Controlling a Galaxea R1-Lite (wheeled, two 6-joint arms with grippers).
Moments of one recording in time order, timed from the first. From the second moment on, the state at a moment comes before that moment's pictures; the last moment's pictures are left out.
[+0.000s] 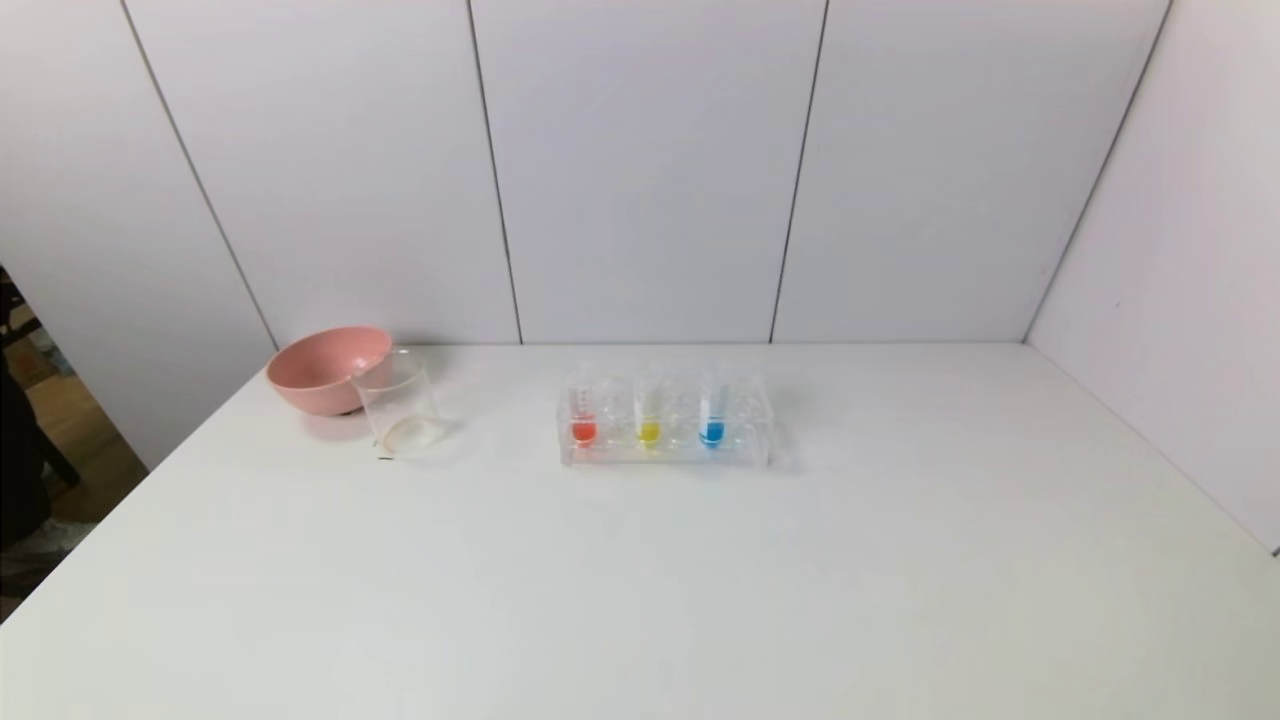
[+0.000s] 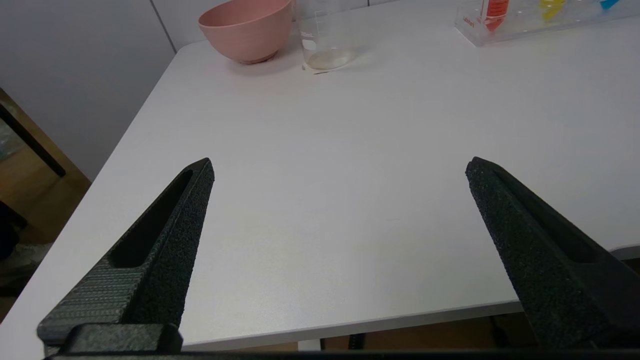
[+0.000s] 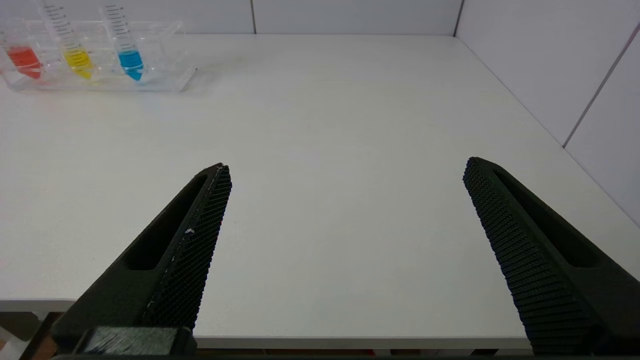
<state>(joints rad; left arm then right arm) 0.00 0.00 0.00 0.00 -0.05 0.14 0.00 0.00 0.00 0.00 0.00 0.00</state>
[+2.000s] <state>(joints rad) 0.00 0.03 -0.13 0.05 -0.04 0.00 0.00 0.00 0.00 0.00 0.00 0.00</state>
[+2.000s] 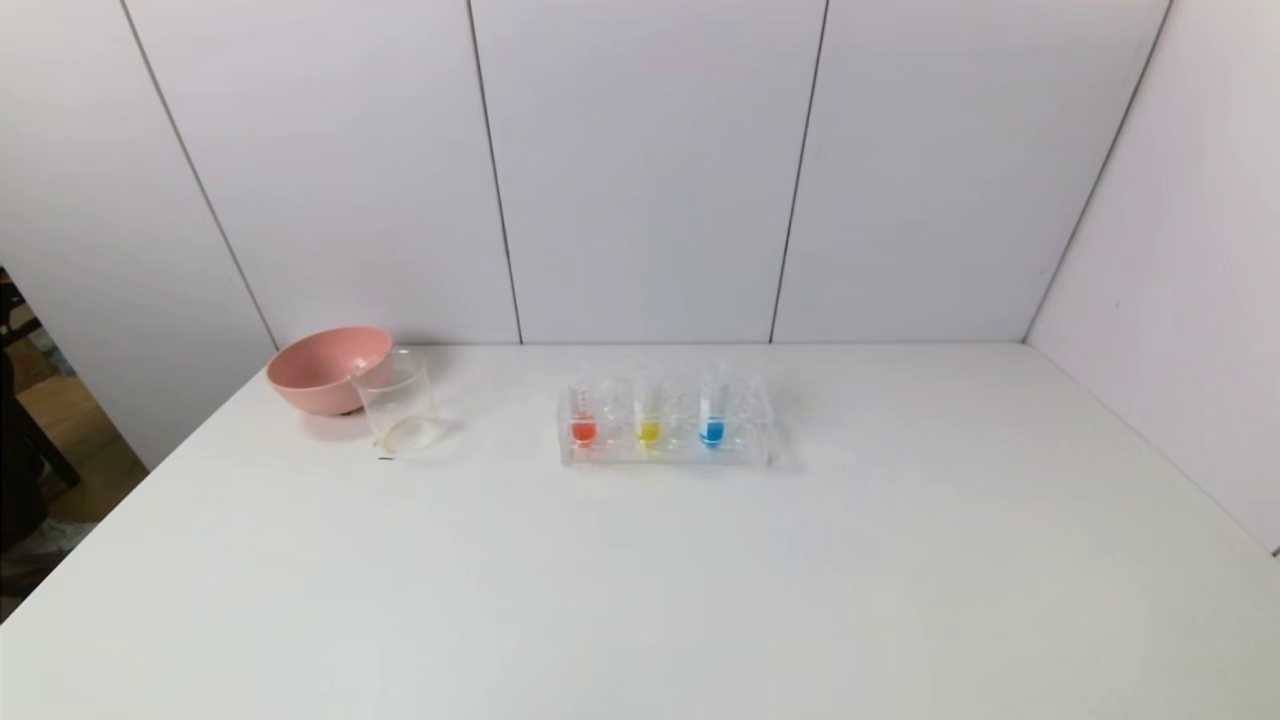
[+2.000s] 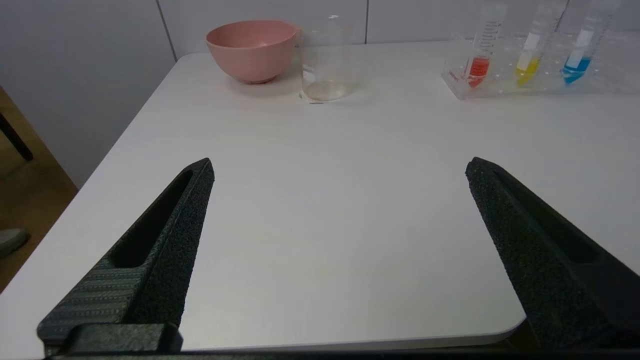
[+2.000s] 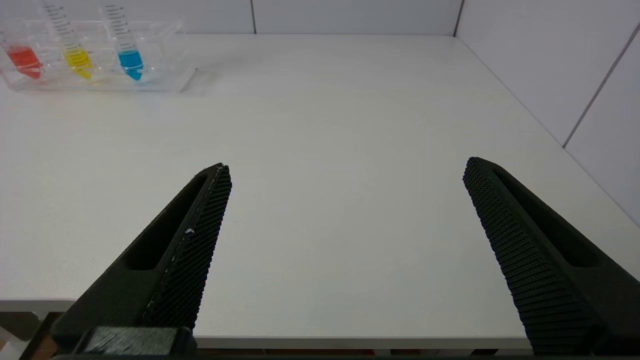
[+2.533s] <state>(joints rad) -0.01 0.34 -0.38 -0.04 -0.09 -0.07 0.00 0.00 0.00 0.00 0.00 0.00</state>
